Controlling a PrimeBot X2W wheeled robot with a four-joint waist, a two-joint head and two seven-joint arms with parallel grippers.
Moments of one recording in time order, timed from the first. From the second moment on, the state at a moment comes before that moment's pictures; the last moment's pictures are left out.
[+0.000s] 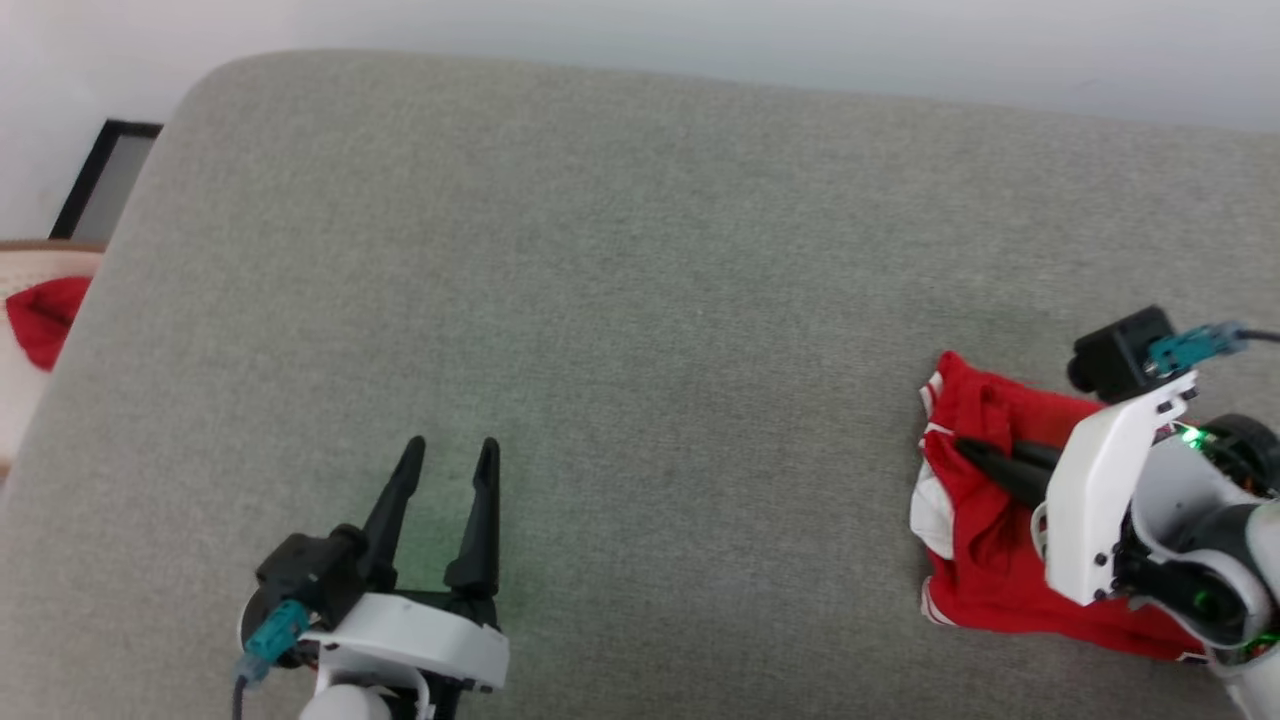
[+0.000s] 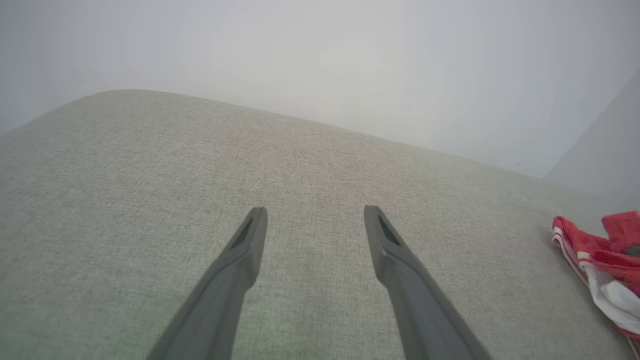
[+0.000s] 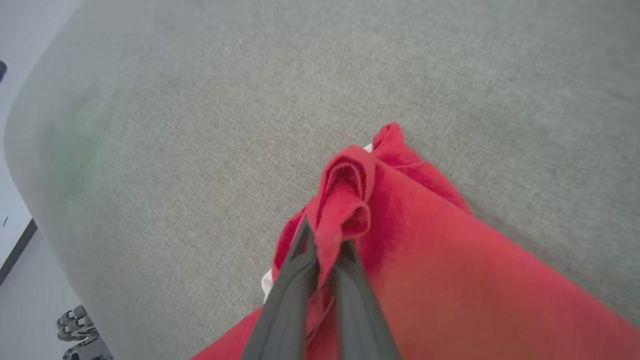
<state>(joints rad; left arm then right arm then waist) -0.15 0.08 -0.09 0.22 -0.32 -0.13 -0.26 -0.43 -0.50 0.38 0.03 0.76 0.13 0.70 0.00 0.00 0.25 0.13</state>
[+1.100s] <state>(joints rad) -0.16 0.15 -0.13 0.36 -0.40 -0.13 -0.26 -0.37 -0.59 0.42 0.32 0.82 0.13 0.01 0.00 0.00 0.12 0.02</state>
